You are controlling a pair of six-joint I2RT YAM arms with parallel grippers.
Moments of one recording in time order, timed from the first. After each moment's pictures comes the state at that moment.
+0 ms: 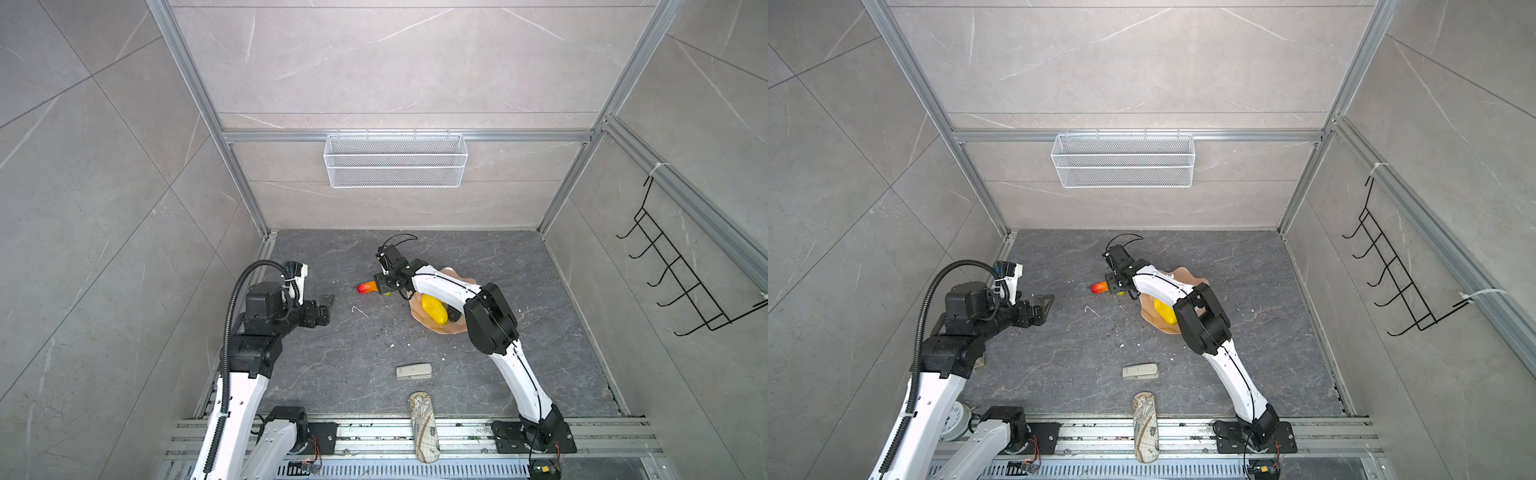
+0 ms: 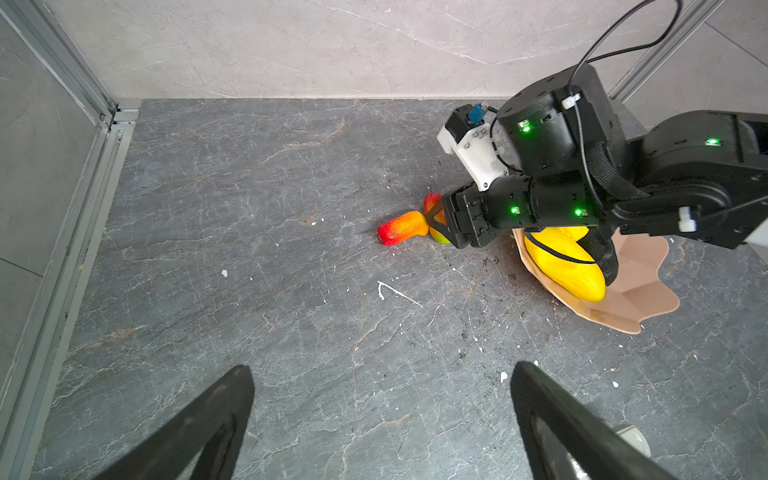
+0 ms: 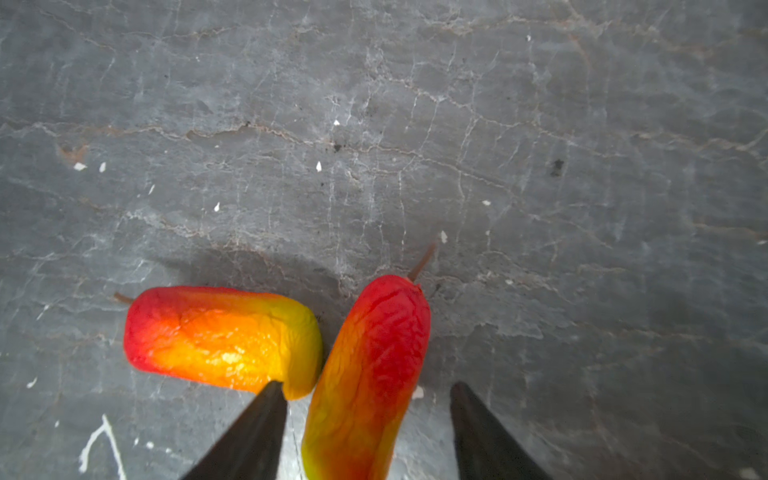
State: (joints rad) left arm -0.08 0.79 0.93 -0.70 0.25 -0.01; right arm 0.72 2.41 2.01 -0.56 0.12 0.28
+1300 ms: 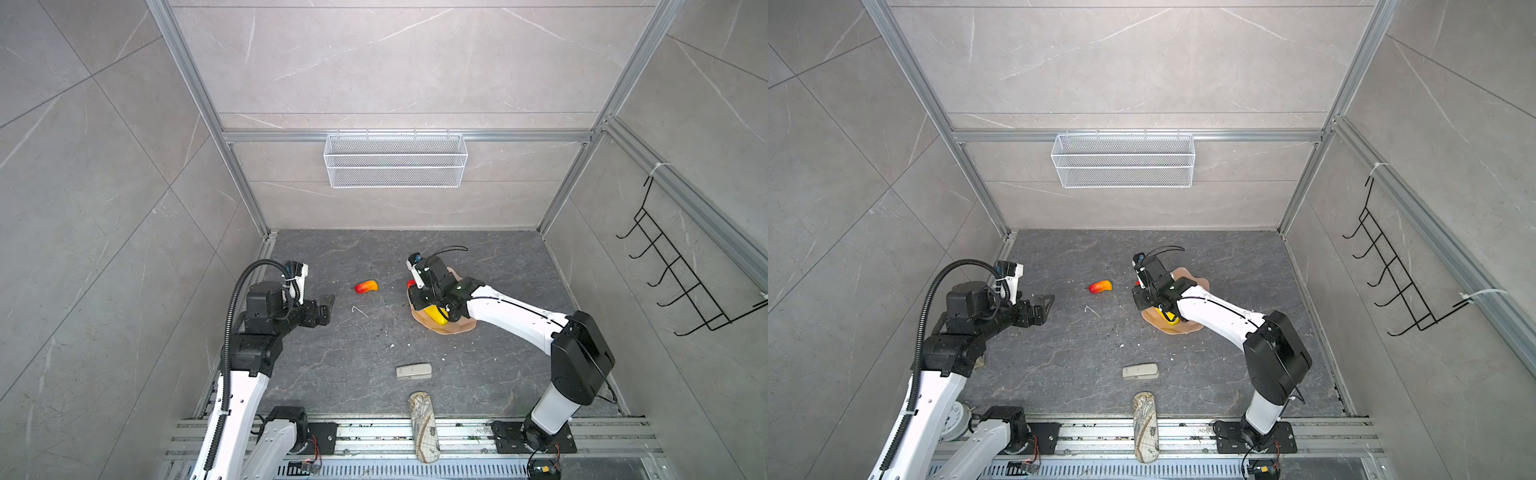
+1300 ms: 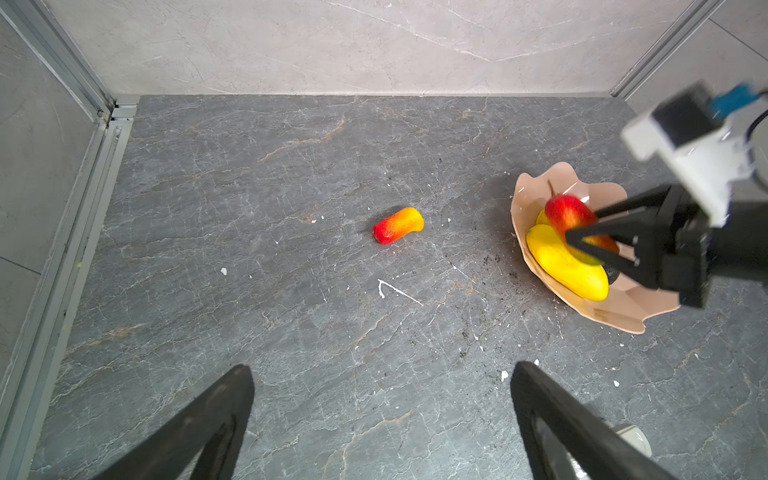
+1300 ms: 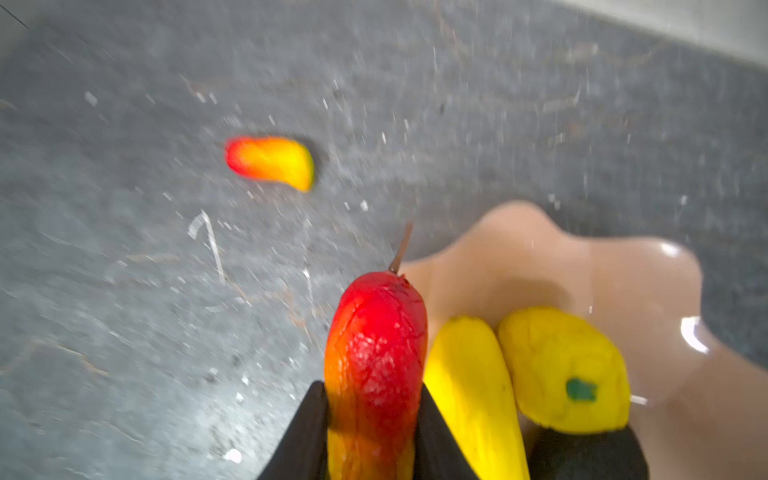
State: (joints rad) left arm -0.08 0.80 0.93 -0.70 0.25 -0.01; right arm 0.72 1.71 1.25 -0.42 0.12 0.20
